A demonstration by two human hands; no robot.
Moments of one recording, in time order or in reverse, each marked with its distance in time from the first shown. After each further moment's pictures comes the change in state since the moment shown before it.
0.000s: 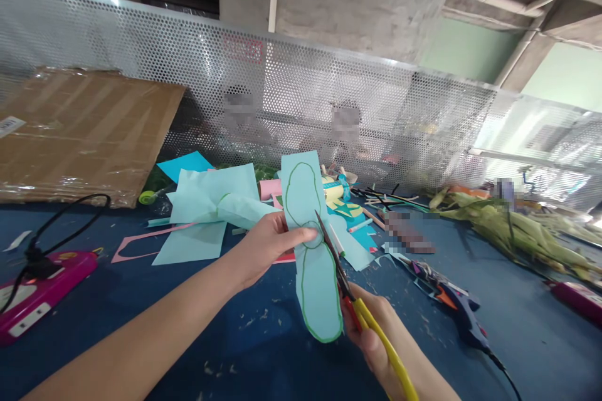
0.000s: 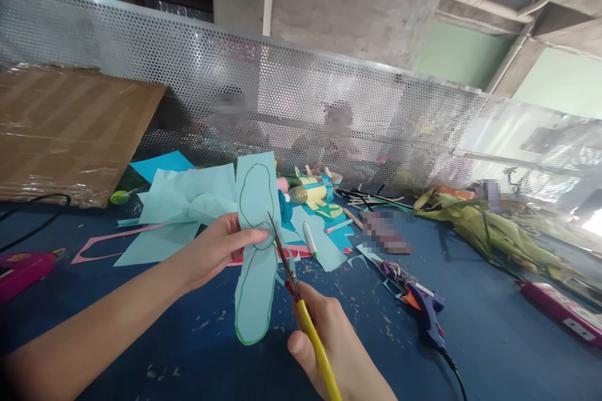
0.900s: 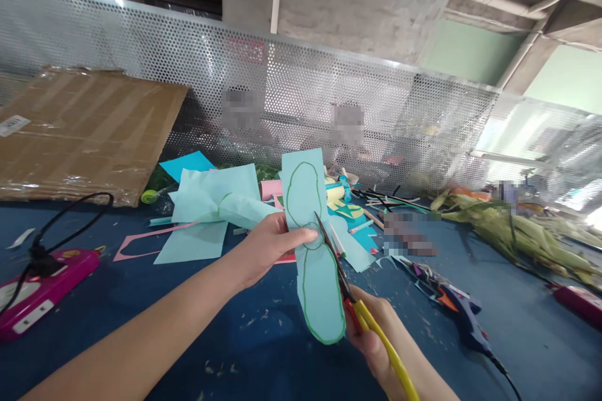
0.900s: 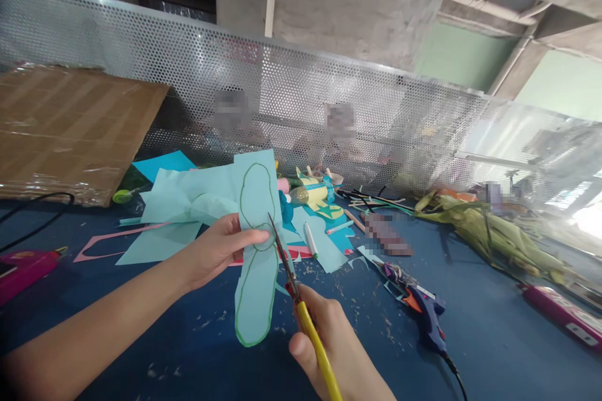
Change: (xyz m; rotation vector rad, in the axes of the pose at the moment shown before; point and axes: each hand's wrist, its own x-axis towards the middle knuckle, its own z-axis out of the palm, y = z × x) left_hand -0.002 0.002 0.000 0.000 -0.050 0.005; right_hand -0.001 -0.007 -0.001 -0.064 -0.015 0.035
